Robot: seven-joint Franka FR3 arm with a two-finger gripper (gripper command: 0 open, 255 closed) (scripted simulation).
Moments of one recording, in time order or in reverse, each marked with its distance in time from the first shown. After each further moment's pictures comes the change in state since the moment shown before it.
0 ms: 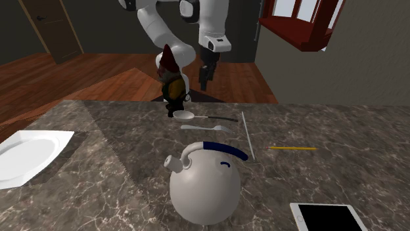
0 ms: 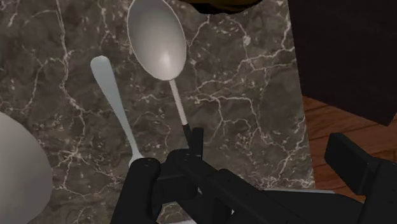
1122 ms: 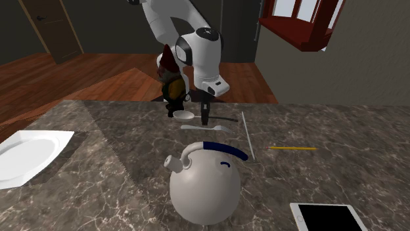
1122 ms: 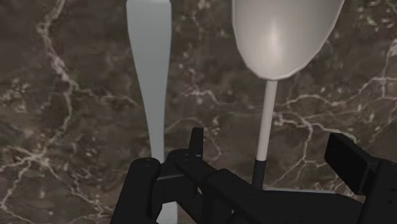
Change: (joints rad) arm 0.100 0.316 -0.332 -0.042 -0.041 0.387 -0.437
